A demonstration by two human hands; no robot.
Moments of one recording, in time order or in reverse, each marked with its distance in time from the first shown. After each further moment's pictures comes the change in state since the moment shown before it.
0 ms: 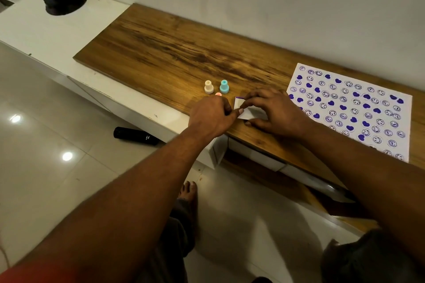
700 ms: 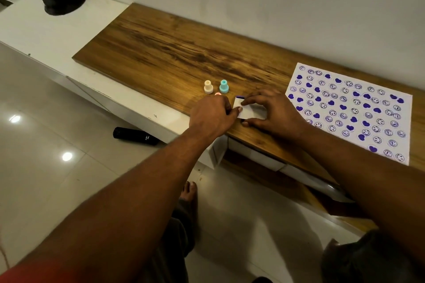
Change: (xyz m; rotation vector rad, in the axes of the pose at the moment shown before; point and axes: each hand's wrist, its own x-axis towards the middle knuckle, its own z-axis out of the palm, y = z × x) left_hand 0.001 0.005 0.000 0.007 0.016 -0.021; right_hand 0.000 -0.003 0.010 0.171 0.121 0.092
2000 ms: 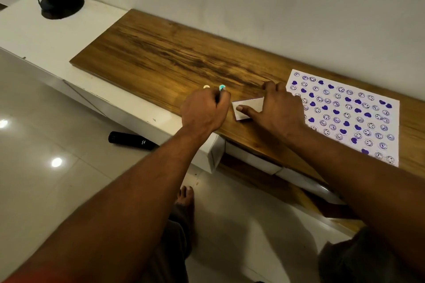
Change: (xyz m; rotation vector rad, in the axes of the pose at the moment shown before) left_hand -0.005 0.000 -0.030 -0.245 0.251 -0.015; right_hand 0.007 -0.036 -0.010 -0.430 0.167 0.467
